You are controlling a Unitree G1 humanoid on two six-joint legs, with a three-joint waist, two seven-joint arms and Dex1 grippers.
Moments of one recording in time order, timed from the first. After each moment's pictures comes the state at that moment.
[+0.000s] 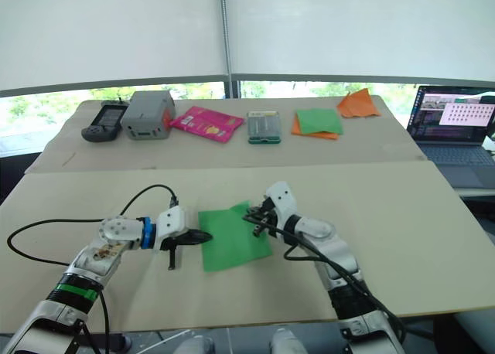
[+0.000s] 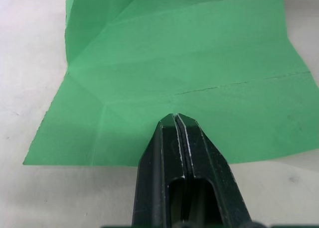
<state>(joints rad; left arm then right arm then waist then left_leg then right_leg) -0.39 0.60 -0.22 0.30 -0.09 -0.06 -1.17 -0.38 -0.26 0.19 -0.01 0.22 0.52 0.63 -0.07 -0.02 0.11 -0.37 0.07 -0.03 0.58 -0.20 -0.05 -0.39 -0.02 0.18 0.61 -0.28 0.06</state>
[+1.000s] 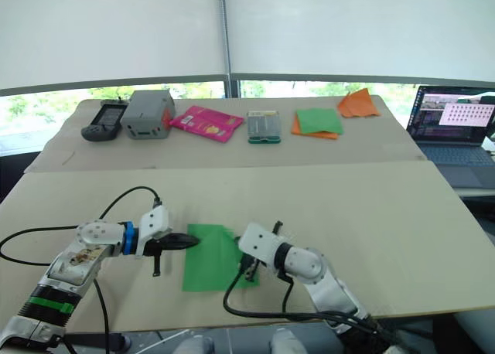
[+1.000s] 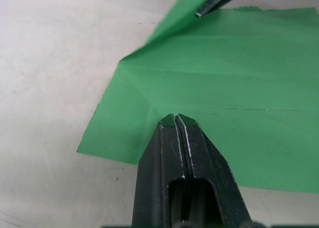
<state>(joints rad) -0.28 0.69 -0.15 0.10 -0.18 0.14 -1.19 -0.21 -0.41 0.47 -0.25 -0.15 0.26 0.63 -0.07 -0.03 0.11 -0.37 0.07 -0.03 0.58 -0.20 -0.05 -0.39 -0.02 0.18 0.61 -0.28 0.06</state>
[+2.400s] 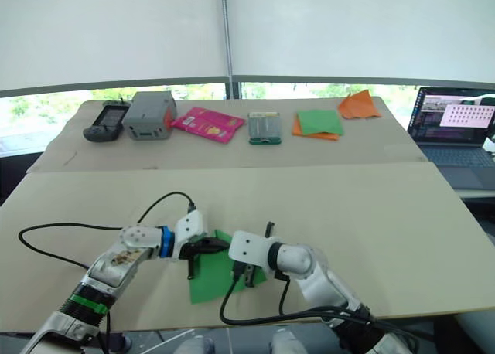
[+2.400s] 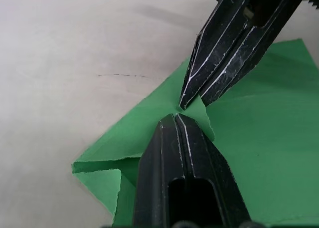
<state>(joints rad) -0.33 0.53 -0.29 0.09 -0.12 0.18 -1.09 -0.27 -0.42 0.54 -0.27 -0.27 0.38 0.73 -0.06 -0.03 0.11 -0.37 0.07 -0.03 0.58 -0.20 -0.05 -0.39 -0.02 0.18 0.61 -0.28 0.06</state>
